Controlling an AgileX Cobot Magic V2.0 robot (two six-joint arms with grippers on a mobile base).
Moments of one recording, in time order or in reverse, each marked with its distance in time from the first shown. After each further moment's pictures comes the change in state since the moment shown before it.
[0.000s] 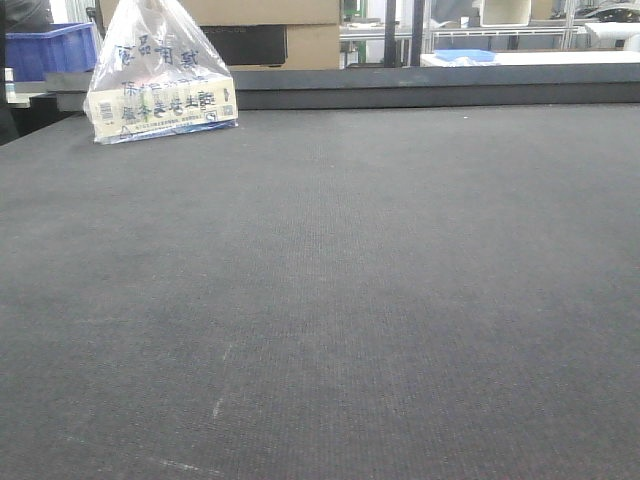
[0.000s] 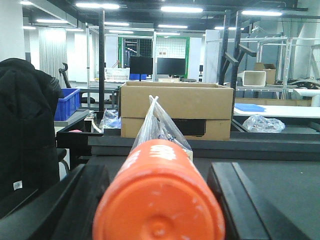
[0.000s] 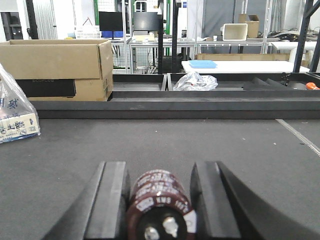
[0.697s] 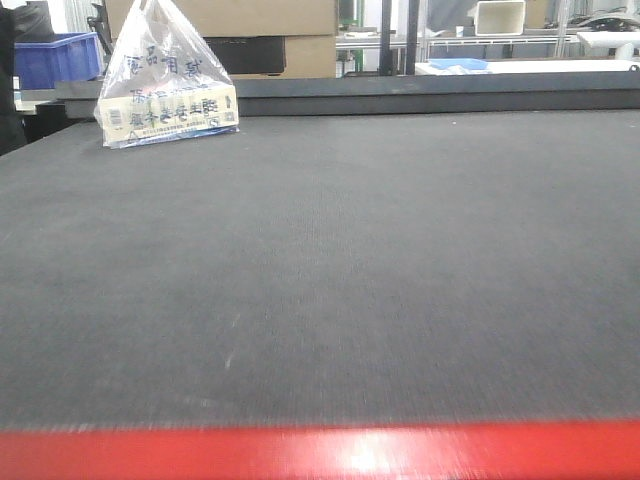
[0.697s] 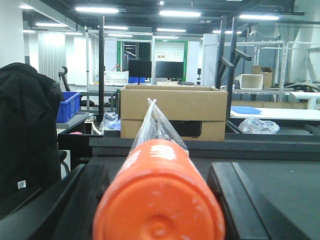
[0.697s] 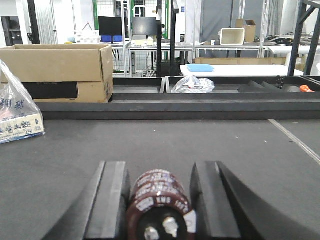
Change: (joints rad) left arm 0.000 0.000 0.002 0.000 0.002 0.000; right arm 0.000 0.000 0.000 0.000 0.000 0.000
